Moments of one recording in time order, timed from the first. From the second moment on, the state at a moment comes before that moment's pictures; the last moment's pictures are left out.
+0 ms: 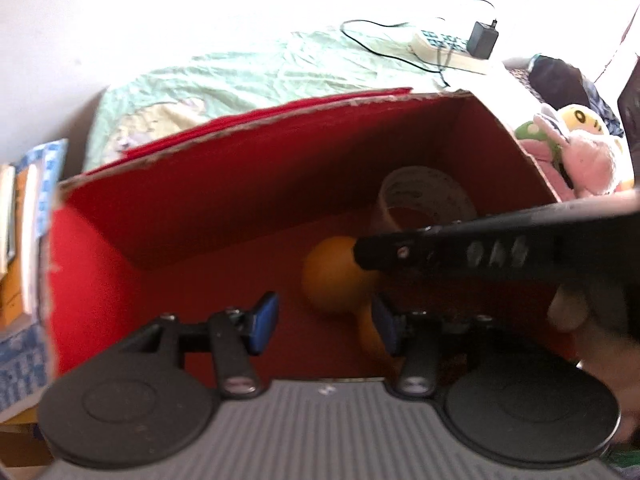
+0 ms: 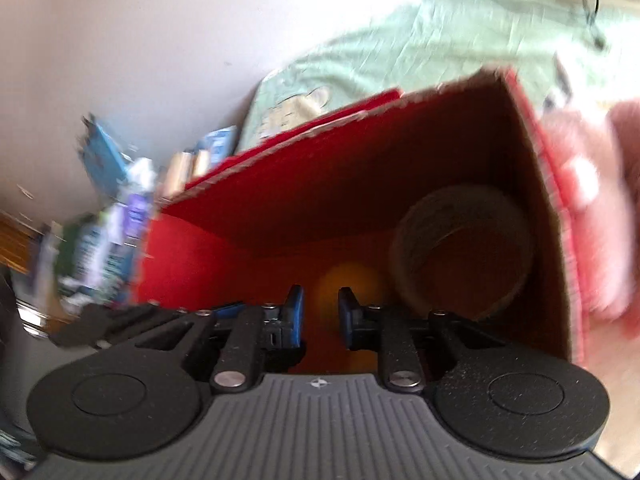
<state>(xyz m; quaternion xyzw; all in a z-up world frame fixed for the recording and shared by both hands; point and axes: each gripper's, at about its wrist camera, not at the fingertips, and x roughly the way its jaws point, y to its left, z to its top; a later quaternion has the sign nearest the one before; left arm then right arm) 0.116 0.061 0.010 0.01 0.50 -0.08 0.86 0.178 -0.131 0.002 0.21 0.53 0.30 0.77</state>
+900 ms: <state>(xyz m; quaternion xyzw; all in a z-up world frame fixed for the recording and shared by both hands) 0.116 0.068 0.002 0.05 0.53 0.05 0.85 0.167 -0.079 -0.011 0.13 0.53 0.21 0.81</state>
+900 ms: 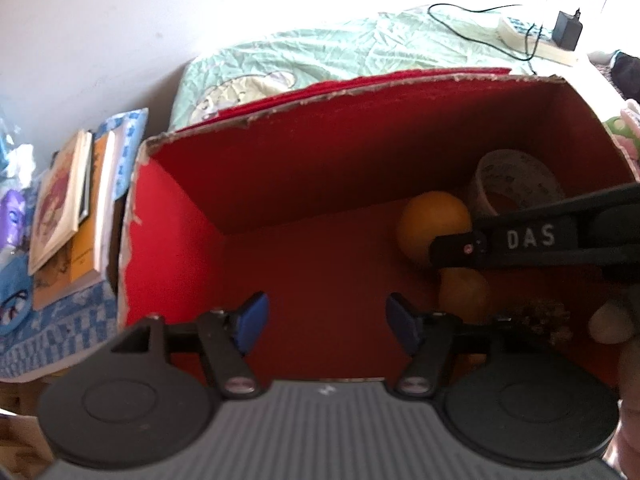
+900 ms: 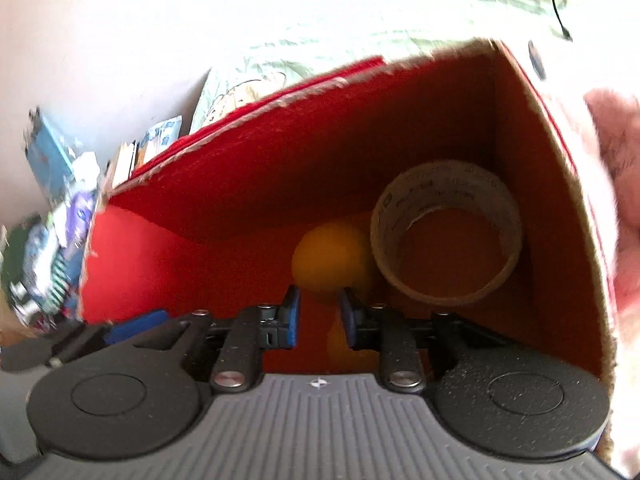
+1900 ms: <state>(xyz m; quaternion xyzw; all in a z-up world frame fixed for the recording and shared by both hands) 0.072 0.066 0.049 0.04 0.47 0.12 0.87 0.102 -0.117 0.032 0.06 0.41 0.20 0.89</state>
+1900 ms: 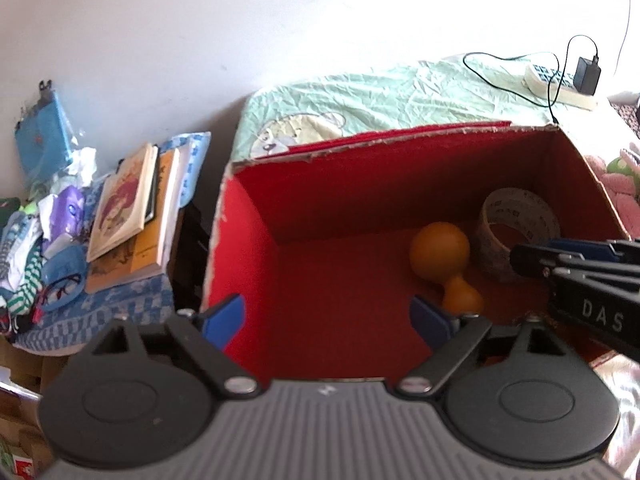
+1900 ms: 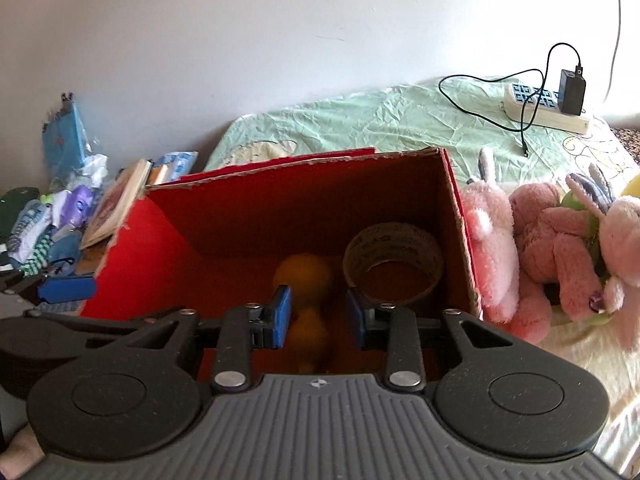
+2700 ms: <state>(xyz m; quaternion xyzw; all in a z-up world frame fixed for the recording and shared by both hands) 0.001 0.081 0.081 0.01 0.44 0.17 0.88 0.036 -0.123 0.052 0.12 0.38 0.23 0.89</state>
